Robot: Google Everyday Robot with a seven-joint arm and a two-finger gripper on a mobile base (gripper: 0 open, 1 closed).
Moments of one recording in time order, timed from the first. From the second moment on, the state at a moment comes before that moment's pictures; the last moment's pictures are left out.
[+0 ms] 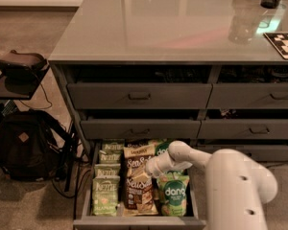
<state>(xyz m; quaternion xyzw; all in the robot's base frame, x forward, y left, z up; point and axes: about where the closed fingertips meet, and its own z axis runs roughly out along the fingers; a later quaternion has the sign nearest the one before) 0.587 0.043 0.281 -0.54 0.70 0.41 0.23</state>
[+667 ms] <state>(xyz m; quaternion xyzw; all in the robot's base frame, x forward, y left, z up) 0.541 0.042 0.440 -0.64 0.61 0.35 0.32</state>
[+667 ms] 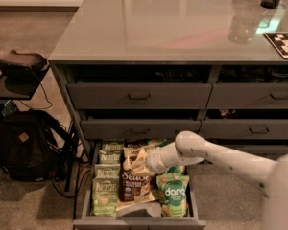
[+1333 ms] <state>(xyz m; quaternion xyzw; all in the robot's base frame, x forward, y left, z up) 0.482 0.044 0.607 -0.65 0.59 0.23 0.42</state>
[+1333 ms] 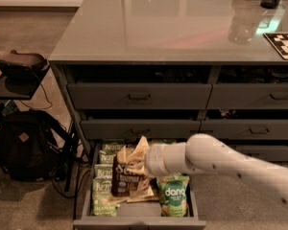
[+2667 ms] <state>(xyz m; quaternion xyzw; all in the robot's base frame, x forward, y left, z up) 0.359 0.070 0.800 -0.55 0.62 0.19 0.52</state>
